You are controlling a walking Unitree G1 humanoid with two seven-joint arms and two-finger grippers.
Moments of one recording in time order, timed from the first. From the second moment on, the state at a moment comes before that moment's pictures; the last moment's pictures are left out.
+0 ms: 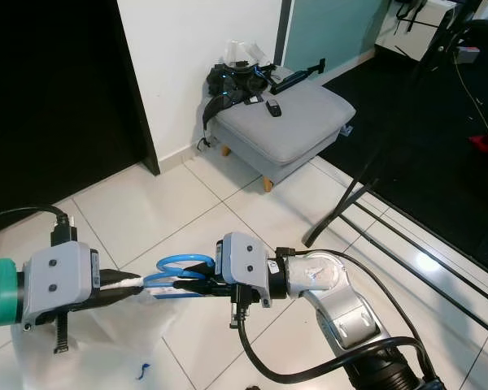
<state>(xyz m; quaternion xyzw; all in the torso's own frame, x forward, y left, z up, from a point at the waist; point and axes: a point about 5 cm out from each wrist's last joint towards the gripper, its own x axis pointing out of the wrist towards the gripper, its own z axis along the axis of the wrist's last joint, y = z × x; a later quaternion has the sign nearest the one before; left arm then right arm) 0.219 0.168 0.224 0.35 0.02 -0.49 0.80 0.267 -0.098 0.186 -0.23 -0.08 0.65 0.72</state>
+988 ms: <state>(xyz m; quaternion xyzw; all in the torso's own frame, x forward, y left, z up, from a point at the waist) 0.248 0.126 0.204 0.36 -0.05 -0.48 0.80 0.285 -0.124 0.199 -0.28 -0.10 0.57 0.76</state>
